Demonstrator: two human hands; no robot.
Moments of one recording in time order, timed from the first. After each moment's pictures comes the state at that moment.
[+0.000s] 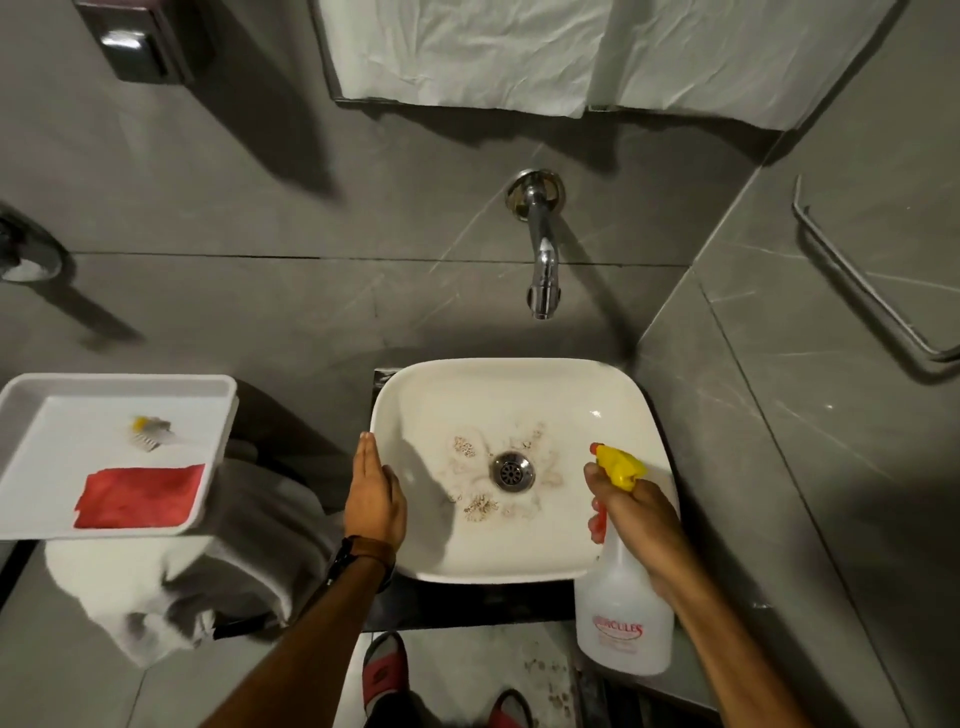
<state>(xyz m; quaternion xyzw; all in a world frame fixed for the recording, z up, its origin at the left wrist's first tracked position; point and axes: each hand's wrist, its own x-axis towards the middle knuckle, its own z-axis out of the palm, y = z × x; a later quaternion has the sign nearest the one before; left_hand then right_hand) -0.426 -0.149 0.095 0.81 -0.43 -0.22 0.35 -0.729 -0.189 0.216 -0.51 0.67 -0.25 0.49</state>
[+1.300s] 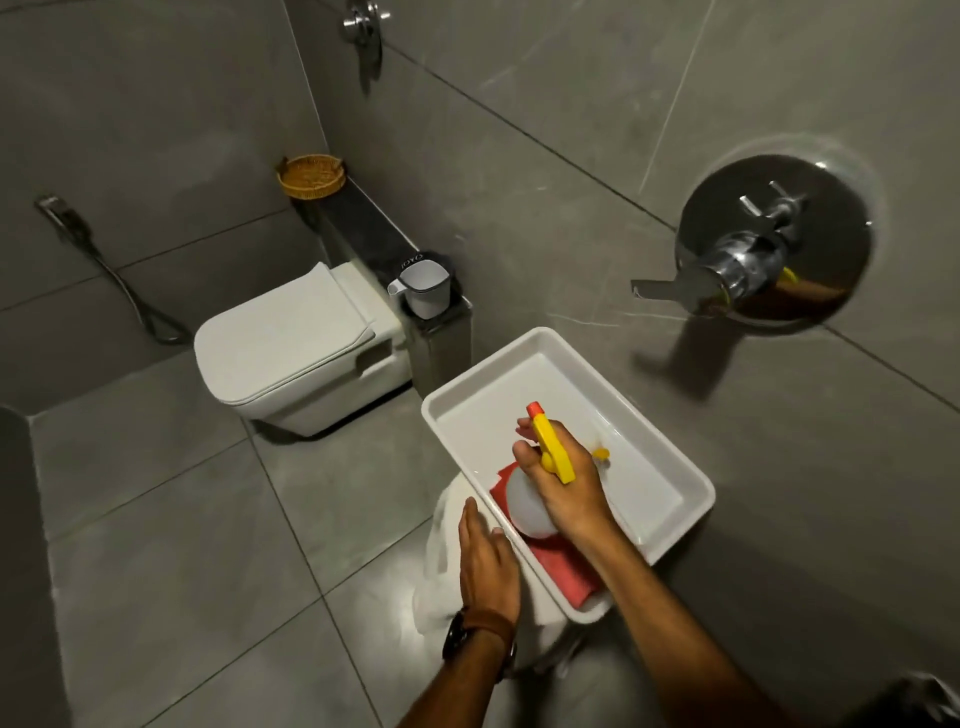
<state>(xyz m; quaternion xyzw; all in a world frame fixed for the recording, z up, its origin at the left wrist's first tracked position) -0.052 -0.006 0.000 0.83 0.08 -0.13 0.53 -0.017 -0.125 0.089 -0.76 0.14 -0.10 0.62</state>
